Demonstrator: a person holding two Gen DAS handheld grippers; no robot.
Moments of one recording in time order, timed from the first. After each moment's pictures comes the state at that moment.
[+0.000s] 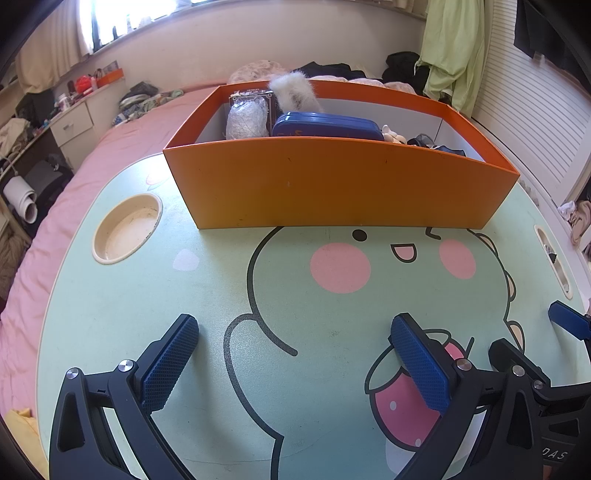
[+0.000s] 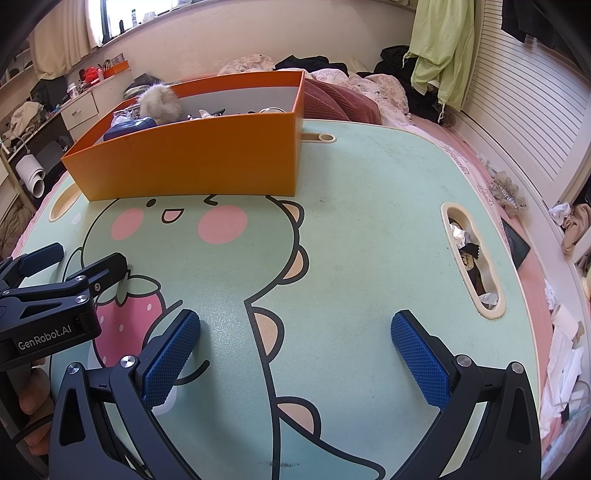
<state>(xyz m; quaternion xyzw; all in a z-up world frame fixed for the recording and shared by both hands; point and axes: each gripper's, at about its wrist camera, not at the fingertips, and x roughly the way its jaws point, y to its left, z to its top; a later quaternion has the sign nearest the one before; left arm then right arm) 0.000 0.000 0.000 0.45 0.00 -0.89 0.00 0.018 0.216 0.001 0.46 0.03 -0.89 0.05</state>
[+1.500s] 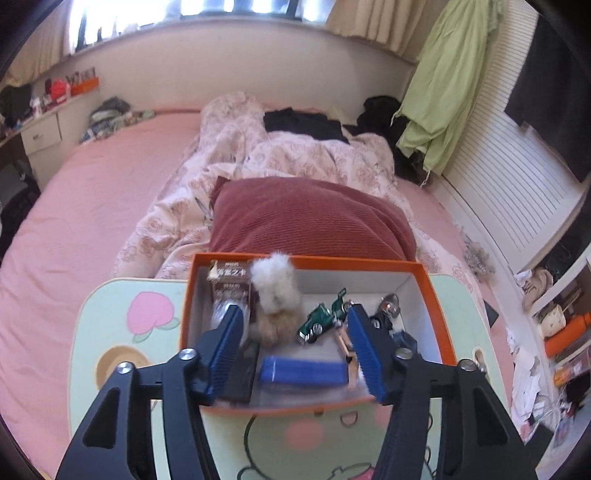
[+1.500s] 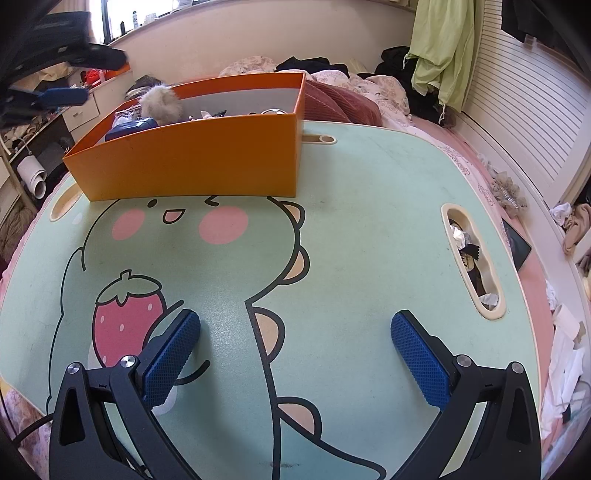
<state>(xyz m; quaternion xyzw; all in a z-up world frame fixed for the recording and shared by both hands) -0.115 -0.020 0.111 0.42 0.08 -0.90 -0.07 0.016 0.215 0.004 0.46 0.03 -0.89 0.05</state>
